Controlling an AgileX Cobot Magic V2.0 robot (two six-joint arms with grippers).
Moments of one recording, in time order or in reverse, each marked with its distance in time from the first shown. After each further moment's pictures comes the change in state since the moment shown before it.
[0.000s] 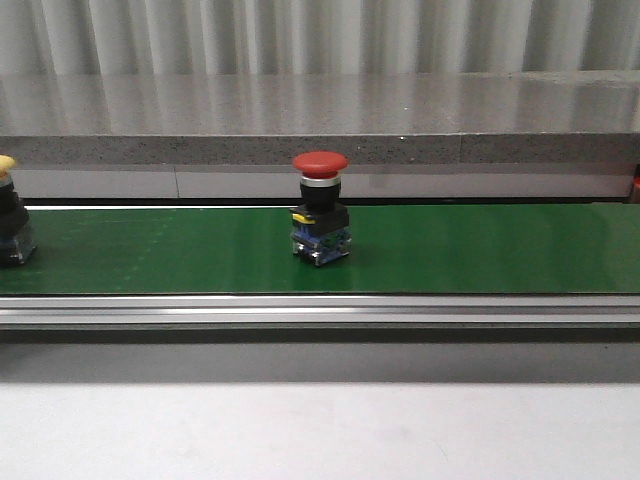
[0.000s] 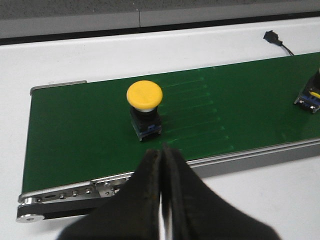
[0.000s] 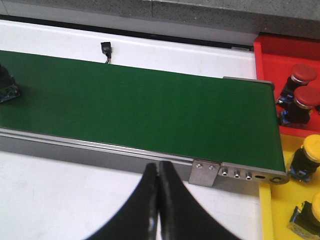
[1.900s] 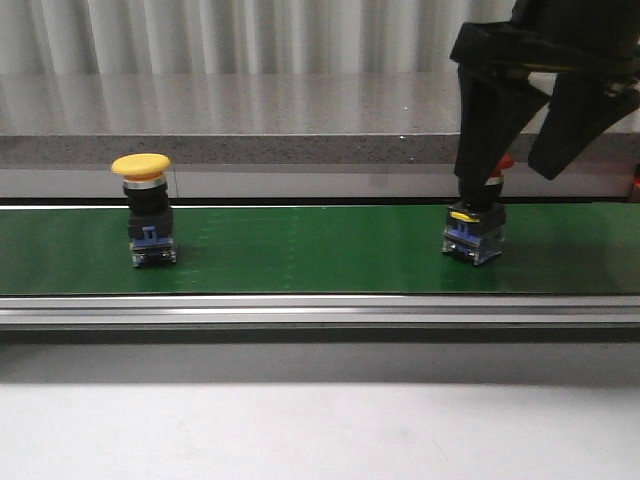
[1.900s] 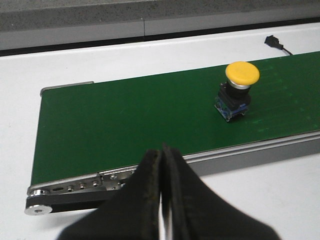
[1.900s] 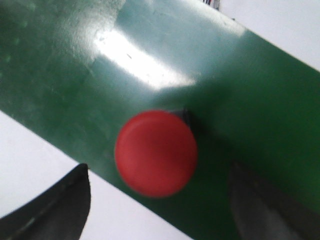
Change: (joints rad) left arm 0.000 -0.124 0.076 0.022 -0.010 0.000; right arm 0.319 1.264 -0.738 0.034 0.201 -0.066
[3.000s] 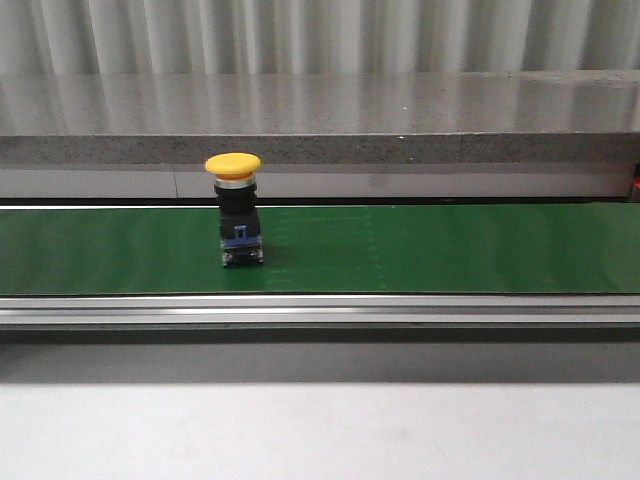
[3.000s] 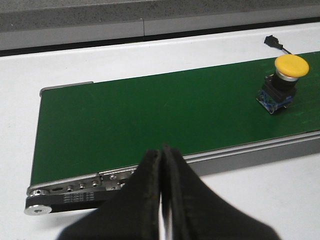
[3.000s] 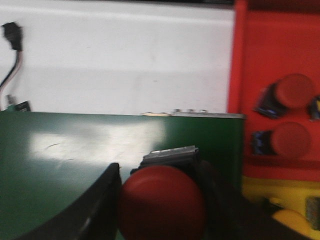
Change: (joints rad) left arm 0.000 0.000 0.000 0.000 0.000 0.000; right arm -0.562 -0.162 -0.018 0.000 -0.061 -0.014
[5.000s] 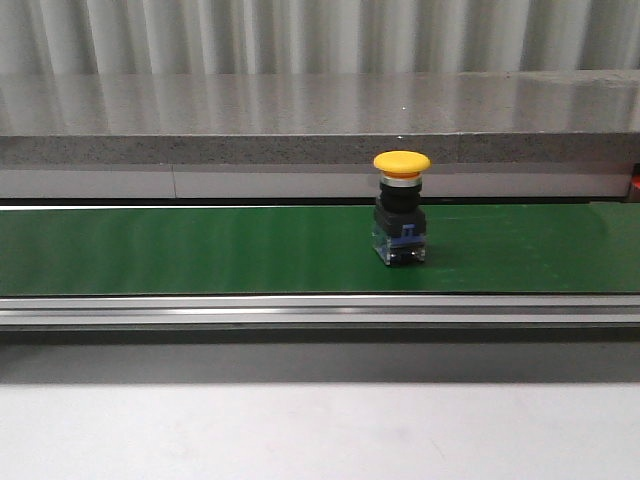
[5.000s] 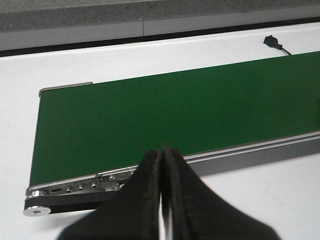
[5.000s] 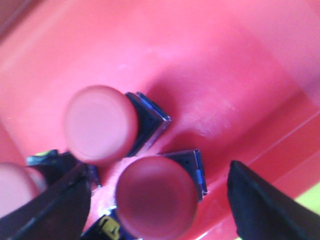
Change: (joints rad) left arm 0.000 0.000 0.000 0.000 0.000 0.000; right arm -0.380 0.477 -0.106 0.118 -0.289 0.219
